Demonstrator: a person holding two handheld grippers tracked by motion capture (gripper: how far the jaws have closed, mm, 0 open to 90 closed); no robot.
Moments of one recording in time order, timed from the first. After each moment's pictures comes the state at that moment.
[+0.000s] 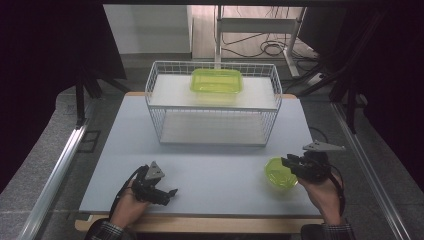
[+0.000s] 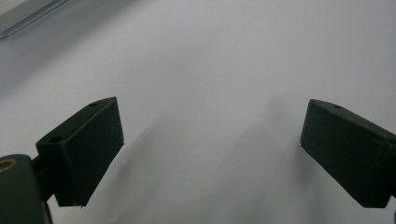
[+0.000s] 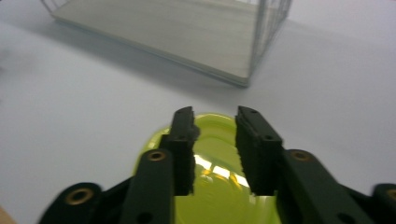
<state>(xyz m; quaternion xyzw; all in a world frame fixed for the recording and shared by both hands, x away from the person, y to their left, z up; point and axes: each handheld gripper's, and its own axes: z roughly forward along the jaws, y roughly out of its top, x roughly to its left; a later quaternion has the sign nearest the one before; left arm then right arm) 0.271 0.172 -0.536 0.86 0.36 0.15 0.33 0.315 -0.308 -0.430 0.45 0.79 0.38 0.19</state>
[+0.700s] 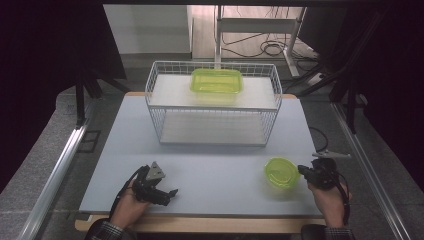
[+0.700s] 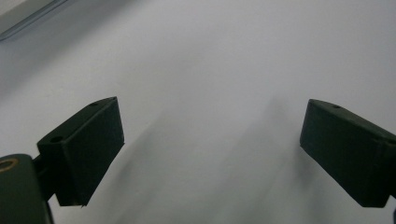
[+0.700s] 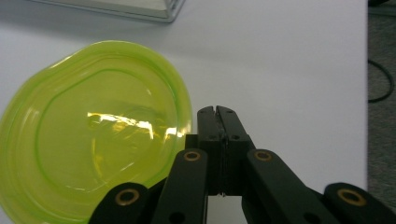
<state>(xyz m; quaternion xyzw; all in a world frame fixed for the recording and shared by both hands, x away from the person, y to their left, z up) 0.270 0.170 -0.536 0.86 0.36 0.16 0.33 0.318 -0.341 -0.470 0.54 0.76 0.31 0.19</state>
